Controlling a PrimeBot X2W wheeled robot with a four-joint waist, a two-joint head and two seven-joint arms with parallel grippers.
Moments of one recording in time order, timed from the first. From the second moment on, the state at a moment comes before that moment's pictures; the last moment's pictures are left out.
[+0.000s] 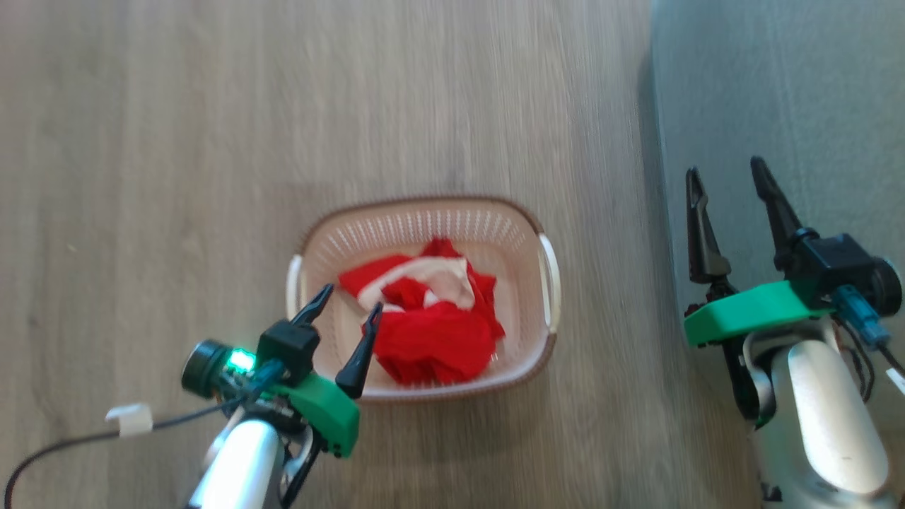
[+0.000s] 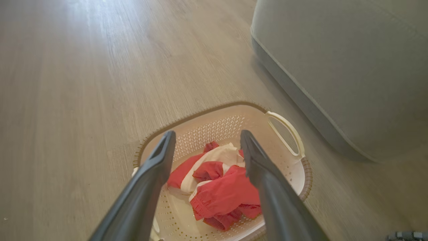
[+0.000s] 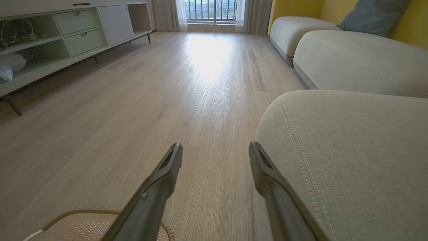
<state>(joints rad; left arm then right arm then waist) -0.22 0.06 -0.25 0.42 -0.04 -0.12 -0.25 -0.27 -0.04 -0.03 0.22 0.04 0.13 -0.25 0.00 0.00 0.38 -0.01</state>
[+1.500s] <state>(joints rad) -0.90 0.16 -0.68 1.16 0.02 -0.12 -0.25 -0.32 -0.04 0.05 -0.04 0.06 0.13 -0.26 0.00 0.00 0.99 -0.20</state>
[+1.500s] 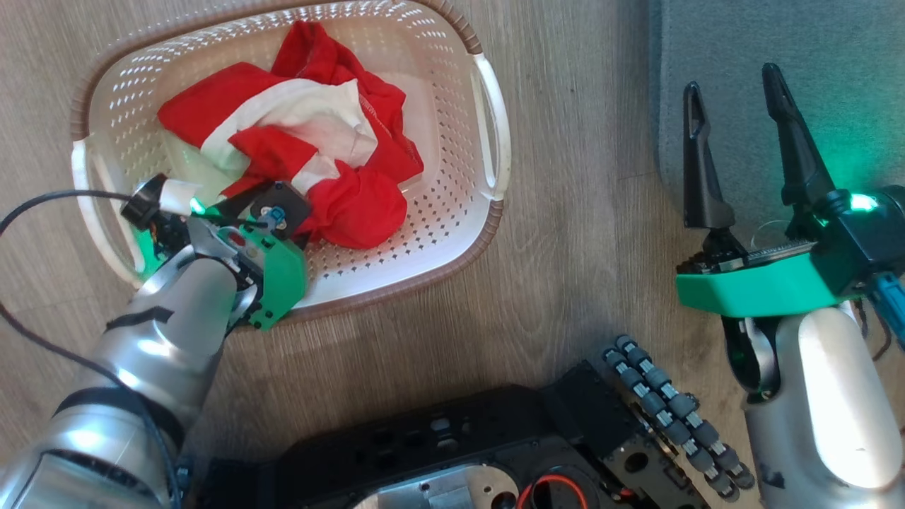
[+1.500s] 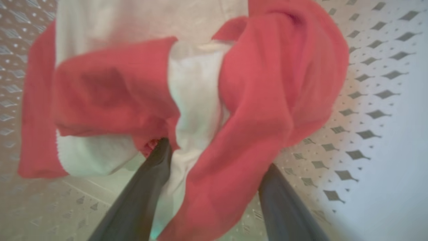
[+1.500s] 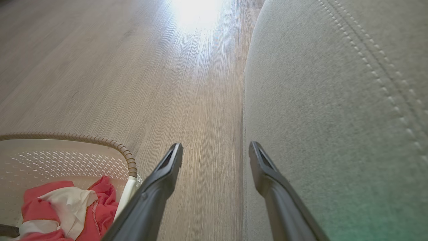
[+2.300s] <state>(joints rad) -0.88 0.14 -0.84 1.14 -0.24 -0.13 -0.25 -0.38 -0.04 0.06 0.04 0.06 0.13 -0.26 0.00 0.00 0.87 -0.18</state>
